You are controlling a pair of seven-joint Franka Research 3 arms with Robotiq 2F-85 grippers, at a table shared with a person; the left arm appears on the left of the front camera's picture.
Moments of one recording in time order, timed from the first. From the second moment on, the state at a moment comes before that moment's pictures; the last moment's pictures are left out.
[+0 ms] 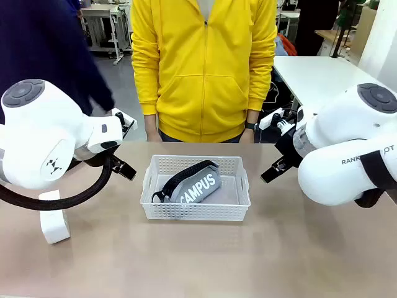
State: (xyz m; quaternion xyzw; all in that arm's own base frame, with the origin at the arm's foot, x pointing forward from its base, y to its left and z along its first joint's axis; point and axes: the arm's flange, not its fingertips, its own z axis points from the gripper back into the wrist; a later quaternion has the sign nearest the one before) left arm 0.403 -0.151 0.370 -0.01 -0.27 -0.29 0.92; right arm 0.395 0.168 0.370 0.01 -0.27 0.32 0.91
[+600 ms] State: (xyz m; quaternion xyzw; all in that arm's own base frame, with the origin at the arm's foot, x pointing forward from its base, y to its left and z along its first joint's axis) left arm 0.404 -0.151 0.370 -0.01 -0.27 -0.29 0.92; right arm 0.395 0.168 0.370 0.01 -0.27 0.32 0.91
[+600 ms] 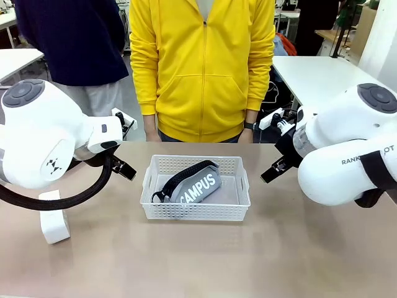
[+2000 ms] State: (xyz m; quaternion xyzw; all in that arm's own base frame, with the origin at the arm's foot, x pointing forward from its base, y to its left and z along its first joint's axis) left arm 0.382 -0.152 0.416 -0.08 -0.24 -0.29 0.92; right arm 0.373 0.167 0.394 0.08 -0.20 0.28 0.94
